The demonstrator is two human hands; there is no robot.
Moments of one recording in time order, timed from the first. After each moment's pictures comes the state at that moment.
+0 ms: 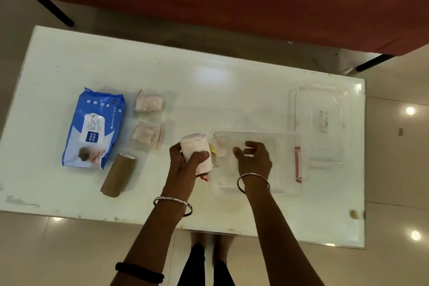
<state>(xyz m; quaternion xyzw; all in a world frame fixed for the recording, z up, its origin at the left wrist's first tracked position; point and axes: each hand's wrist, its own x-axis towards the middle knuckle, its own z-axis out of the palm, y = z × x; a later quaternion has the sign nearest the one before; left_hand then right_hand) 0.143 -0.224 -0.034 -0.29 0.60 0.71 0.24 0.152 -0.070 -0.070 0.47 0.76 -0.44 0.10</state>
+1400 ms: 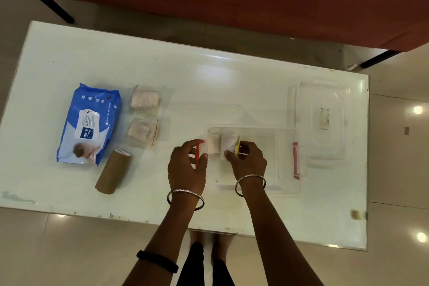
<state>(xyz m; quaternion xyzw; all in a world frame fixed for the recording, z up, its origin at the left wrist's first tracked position) 0.156 -0.195 -0.045 -0.18 0.87 0.45 0.13 0.161 -0.063 -0.092 0.42 0.78 -0.46 0.12</state>
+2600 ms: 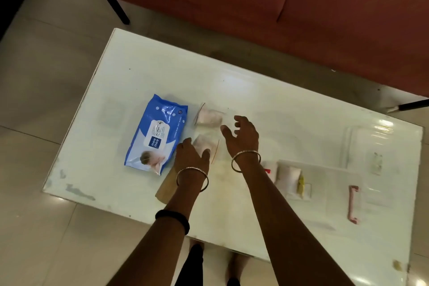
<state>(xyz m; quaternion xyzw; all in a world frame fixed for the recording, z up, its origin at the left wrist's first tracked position) 0.073 -0.337 -0.080 -0.28 0.88 0.31 0.22 0.029 -0.218 -0.078 0.22 0.87 -0.41 0.14</state>
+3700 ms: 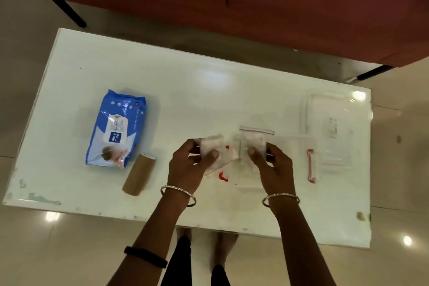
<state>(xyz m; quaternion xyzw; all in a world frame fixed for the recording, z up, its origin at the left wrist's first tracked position) 0.124 -0.276 -0.030 -0.18 0.75 0.61 0.21 0.161 -0.088 -0.021 0.36 0.77 -0.52 0.07</state>
